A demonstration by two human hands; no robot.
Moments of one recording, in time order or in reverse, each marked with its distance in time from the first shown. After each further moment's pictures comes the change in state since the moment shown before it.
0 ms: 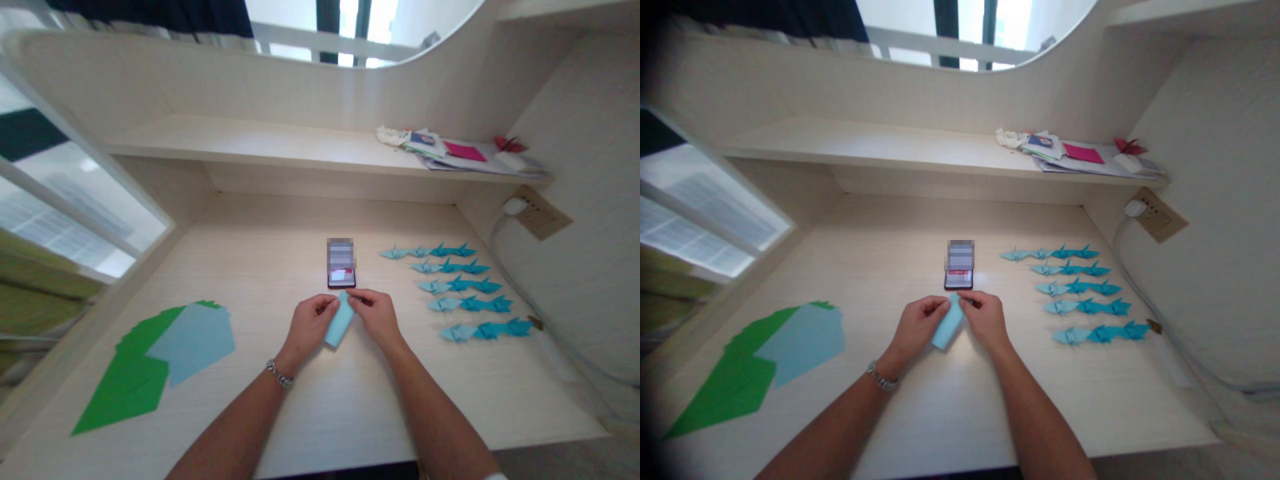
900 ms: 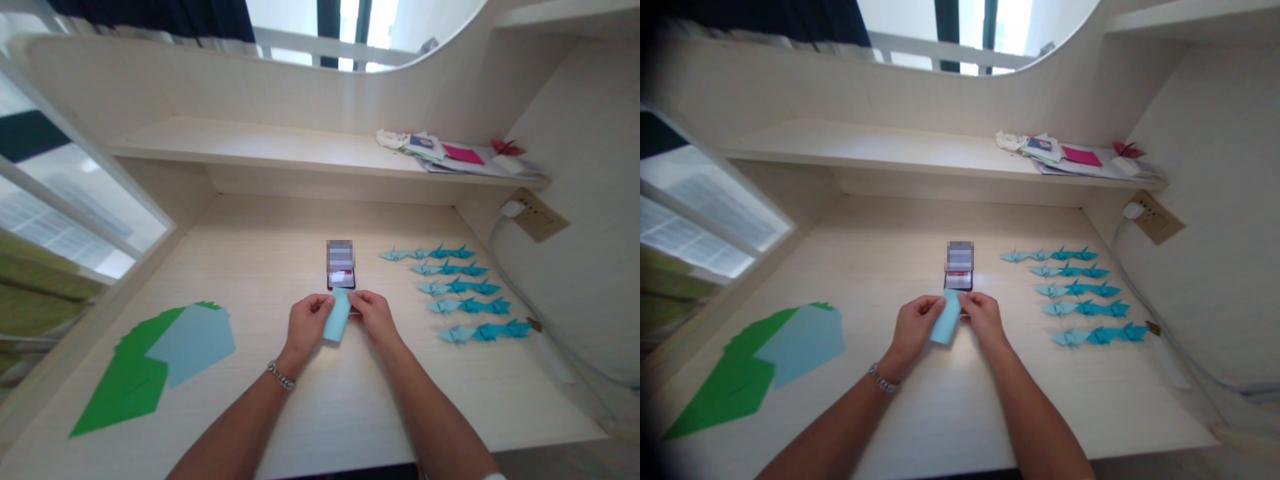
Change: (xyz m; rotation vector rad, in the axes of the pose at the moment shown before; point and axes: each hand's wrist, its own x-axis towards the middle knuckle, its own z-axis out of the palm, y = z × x) left_hand 0.001 -0.002 0.004 -0.076 0.181 -0.085; right_hand -0.001 0.002 0.010 0.376 0.006 0.331
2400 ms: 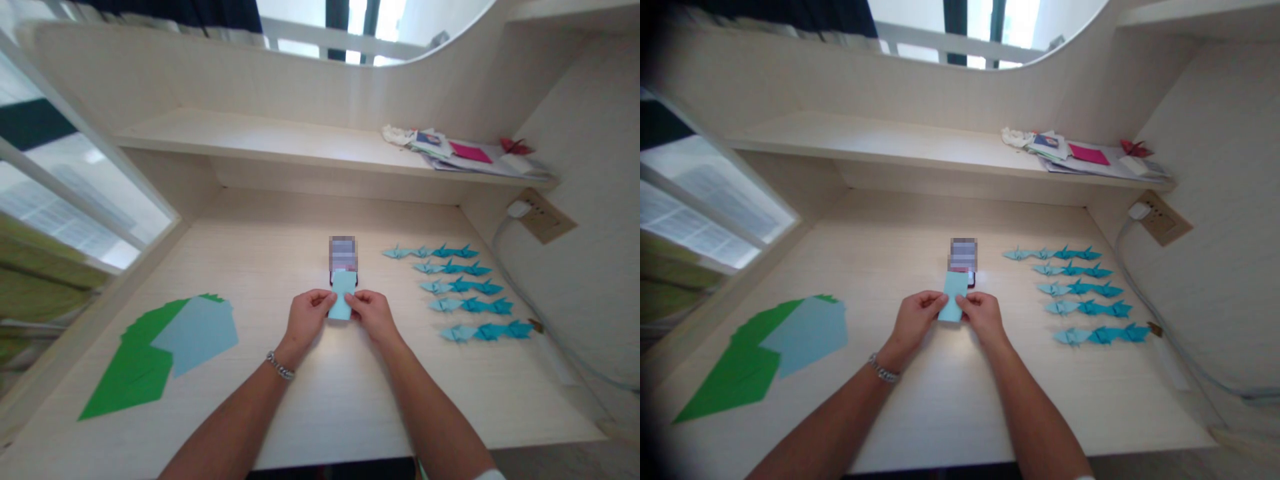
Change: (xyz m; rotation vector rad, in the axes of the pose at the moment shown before) left_hand 0.006 -0.006 -0.002 -0.154 -0.050 -0.099; right_hand 0.005 0.011 -0.001 -0.026 -0.042 -0.001
